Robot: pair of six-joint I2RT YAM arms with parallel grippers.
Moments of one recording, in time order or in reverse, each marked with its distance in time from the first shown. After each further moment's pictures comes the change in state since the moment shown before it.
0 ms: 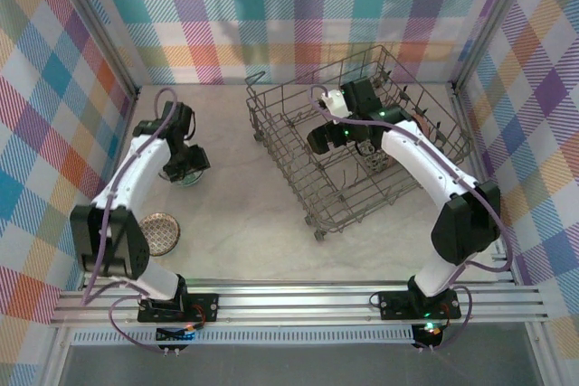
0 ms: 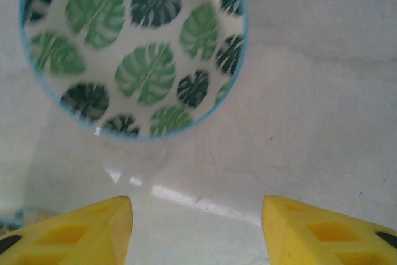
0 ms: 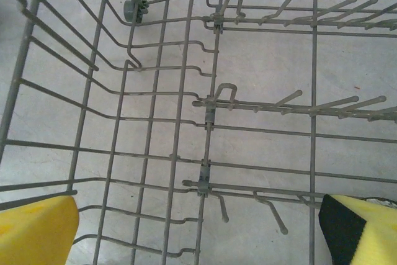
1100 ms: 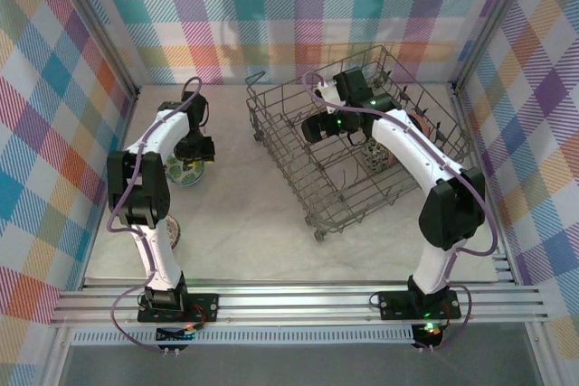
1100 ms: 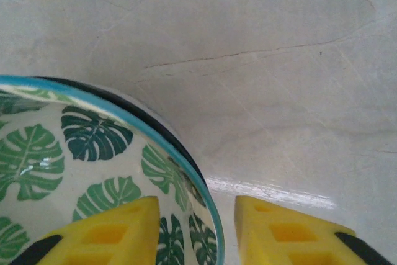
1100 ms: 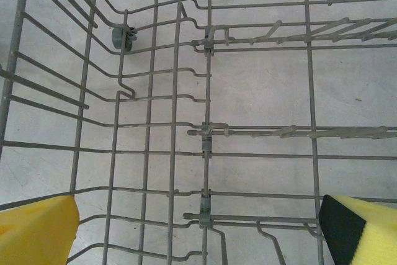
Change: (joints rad) left arm 0.018 0.409 0.245 0.018 -0.014 0.190; right arm 0.000 0.121 0.142 -0.024 0.011 0.079
